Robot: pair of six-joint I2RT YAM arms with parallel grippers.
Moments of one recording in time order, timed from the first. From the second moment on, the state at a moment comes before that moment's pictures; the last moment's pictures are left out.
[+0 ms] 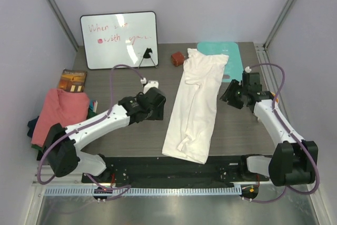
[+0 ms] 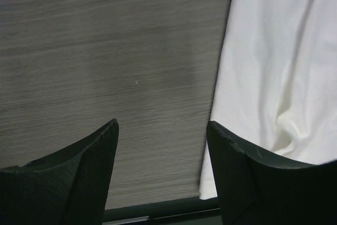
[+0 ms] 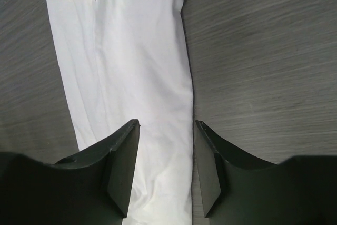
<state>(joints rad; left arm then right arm) -0.87 1.37 1.09 -0.69 -0.39 -0.65 0.05 1.25 0.90 -0.52 -0.14 0.54</state>
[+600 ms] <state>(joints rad) -0.88 1.49 0.83 -0.35 -0.03 -0.71 0.43 0.98 0.50 -0.49 -0.10 0.76</state>
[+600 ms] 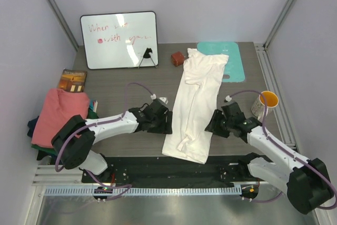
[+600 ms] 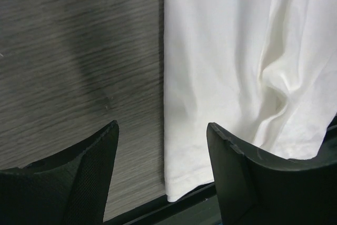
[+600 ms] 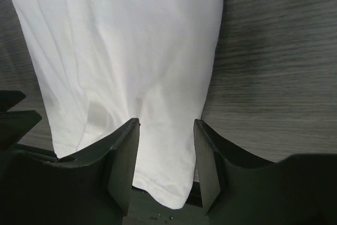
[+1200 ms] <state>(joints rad) -0.88 1.48 0.72 -0.20 0.08 -0.76 0.72 0.94 0.42 -0.60 0.10 0.98</state>
